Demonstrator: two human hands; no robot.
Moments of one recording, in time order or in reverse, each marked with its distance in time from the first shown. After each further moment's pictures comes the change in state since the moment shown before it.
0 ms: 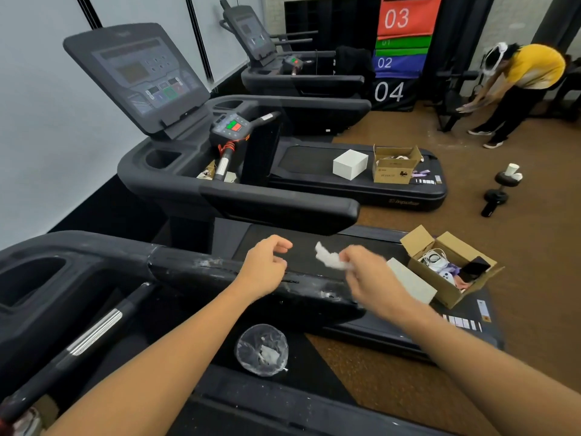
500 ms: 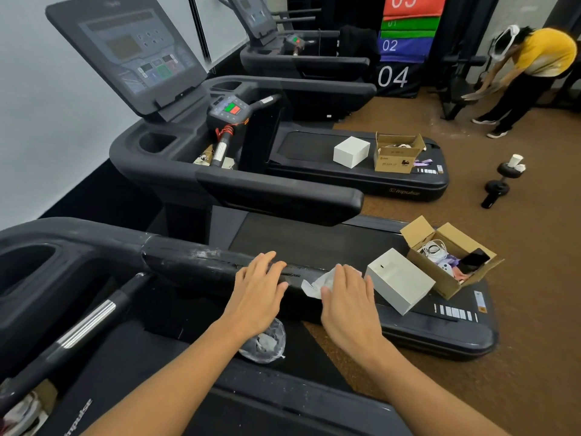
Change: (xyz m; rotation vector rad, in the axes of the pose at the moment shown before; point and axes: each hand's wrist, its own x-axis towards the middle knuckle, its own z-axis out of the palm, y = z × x) left_hand -0.023 -0.071 0.030 0.611 0.085 0.282; right_hand -0.022 -0.034 0.079 -0.212 0.053 0.261
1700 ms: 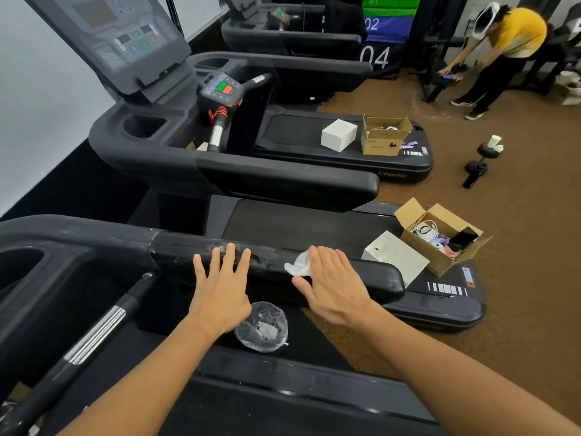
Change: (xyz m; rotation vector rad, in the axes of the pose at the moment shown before) left_hand -0.011 -0.121 -0.012 0.413 -0.197 -0.062; right_hand 0.049 -0.059 0.050 -0.268 -0.057 -0.261
